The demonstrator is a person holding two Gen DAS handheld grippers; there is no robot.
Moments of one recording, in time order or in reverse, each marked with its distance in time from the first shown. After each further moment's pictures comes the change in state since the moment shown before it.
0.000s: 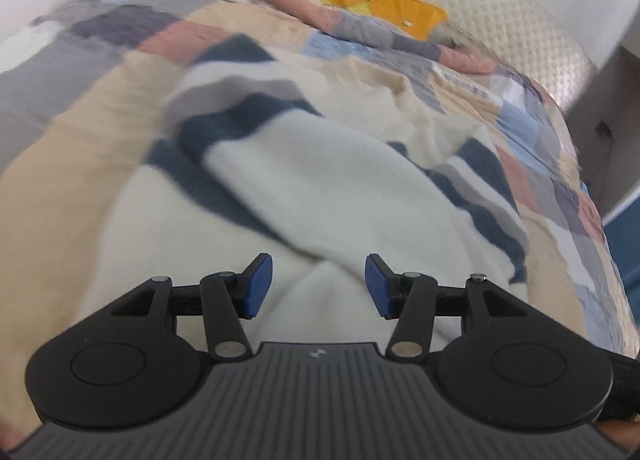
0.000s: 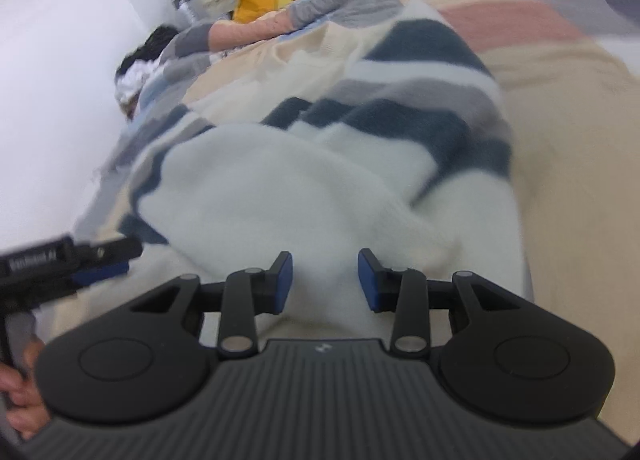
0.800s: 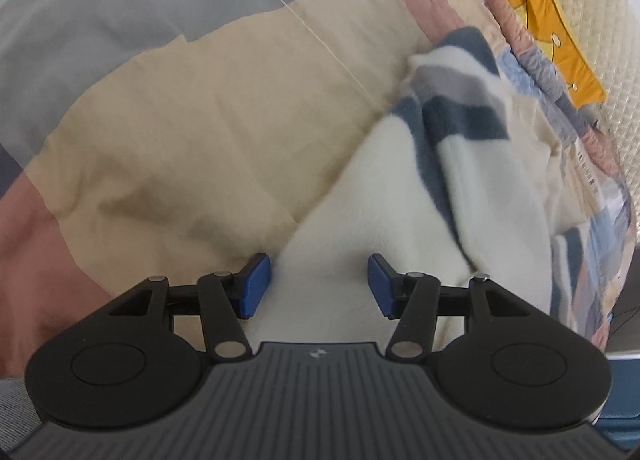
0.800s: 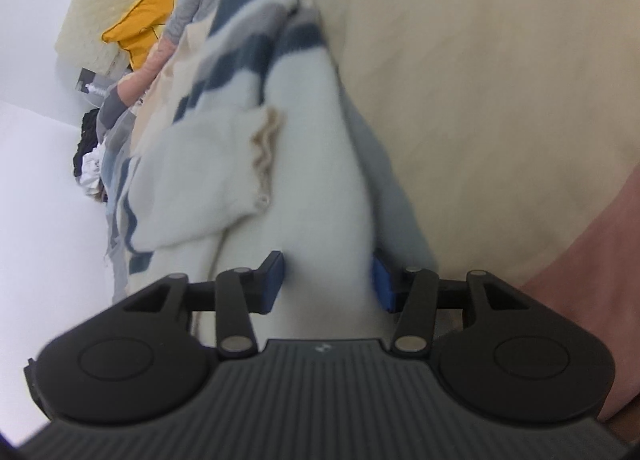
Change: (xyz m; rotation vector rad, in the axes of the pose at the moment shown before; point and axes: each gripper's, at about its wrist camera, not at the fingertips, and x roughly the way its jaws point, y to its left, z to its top) left arm -0.041 0.124 -0.005 -0.527 0.194 0.189; right arm -0.045 -0.071 -0.064 0.541 0.107 -0.011
